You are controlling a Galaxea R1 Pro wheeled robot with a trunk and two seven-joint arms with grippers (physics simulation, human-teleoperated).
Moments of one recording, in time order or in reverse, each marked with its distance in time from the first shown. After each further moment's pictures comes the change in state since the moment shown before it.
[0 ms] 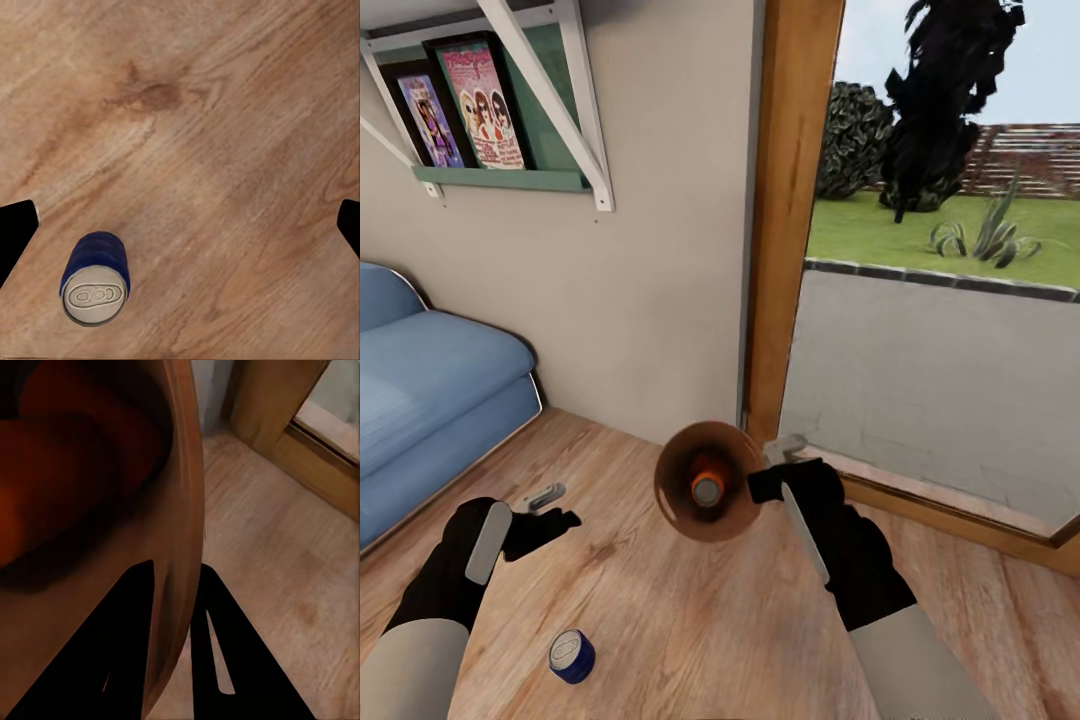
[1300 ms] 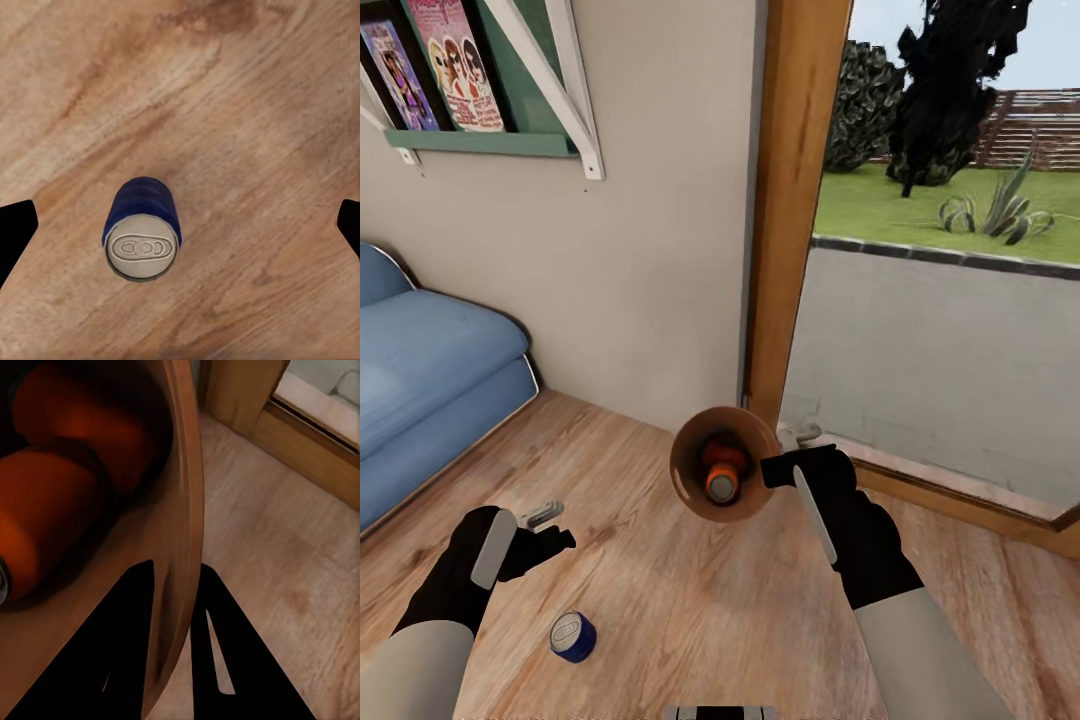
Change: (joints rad) left arm 0.000 -0.012 0.012 0.065 0.007 0.025 0.111; right arm -0.043 -0.007 -0.069 0.013 0.018 0.000 0.001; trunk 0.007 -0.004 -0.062
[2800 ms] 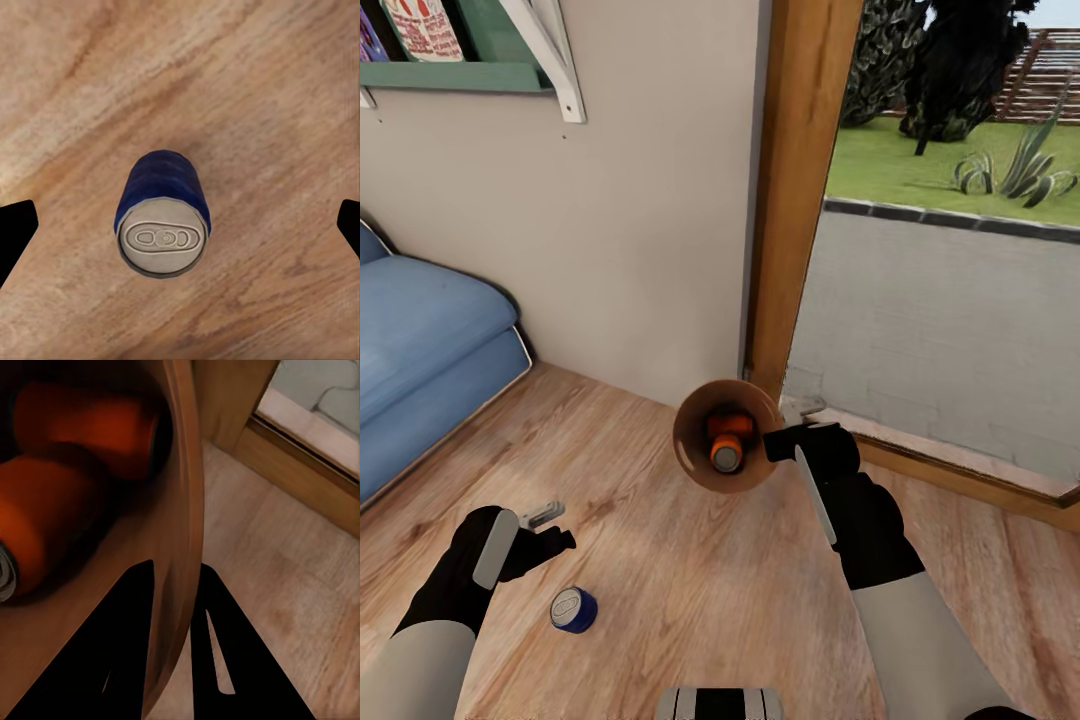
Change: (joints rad) left arm 0.000 -0.003 -0.005 0.001 -0.006 0.000 0.005; right arm -0.050 0.011 -0.003 -0.065 0.069 0.000 0.000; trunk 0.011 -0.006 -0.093
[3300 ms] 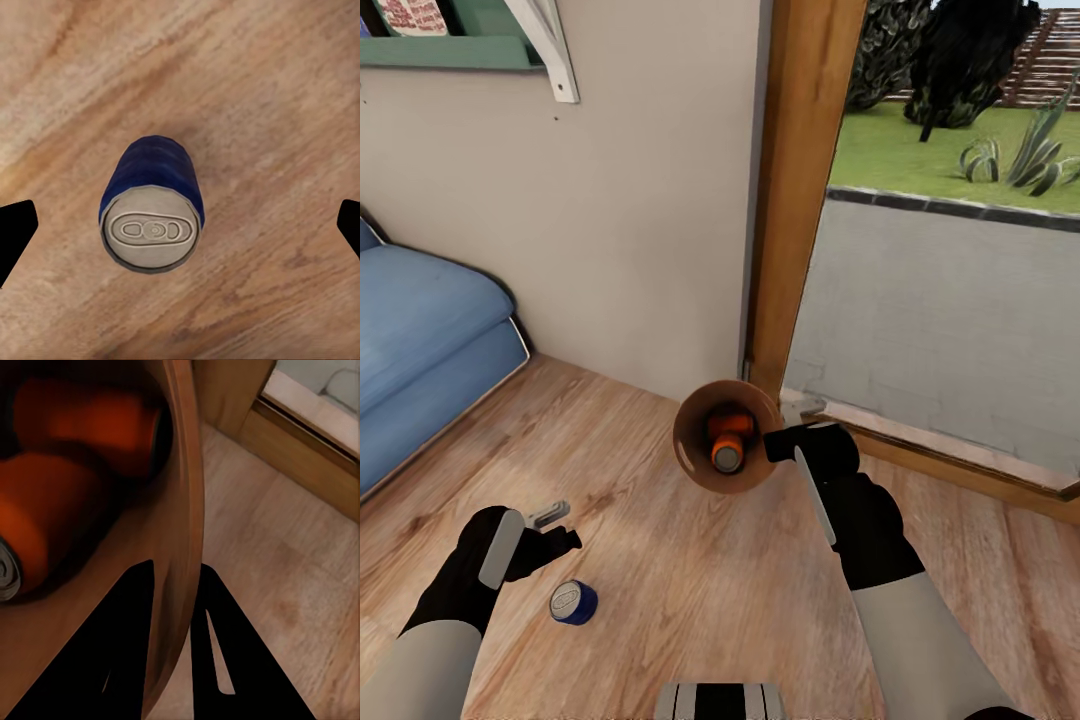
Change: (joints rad) left arm 0.000 -0.018 0.000 0.000 -0.001 0.000 0.000; right arm 0.001 0.000 0.002 0.000 0.004 0.000 0.000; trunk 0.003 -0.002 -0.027
